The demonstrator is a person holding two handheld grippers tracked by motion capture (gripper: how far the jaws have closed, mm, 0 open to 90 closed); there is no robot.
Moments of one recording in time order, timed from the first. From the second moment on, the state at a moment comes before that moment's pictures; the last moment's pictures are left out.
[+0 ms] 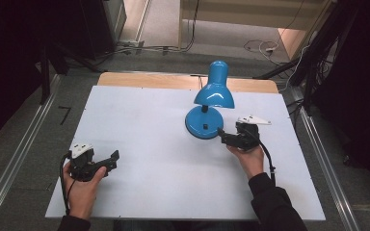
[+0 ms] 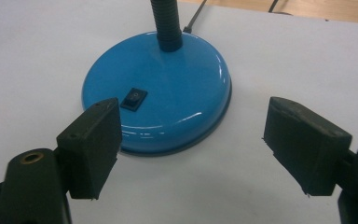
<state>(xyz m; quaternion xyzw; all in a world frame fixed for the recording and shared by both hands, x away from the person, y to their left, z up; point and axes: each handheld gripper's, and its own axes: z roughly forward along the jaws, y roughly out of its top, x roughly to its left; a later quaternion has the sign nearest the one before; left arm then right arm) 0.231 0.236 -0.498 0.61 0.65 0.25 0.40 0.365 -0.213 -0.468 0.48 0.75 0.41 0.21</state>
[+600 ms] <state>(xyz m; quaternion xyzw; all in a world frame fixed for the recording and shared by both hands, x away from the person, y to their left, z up) 0.231 0.237 -0.498 0.60 0.65 0.25 0.40 0.385 -0.190 -0.465 0.48 0.75 0.40 0.22</state>
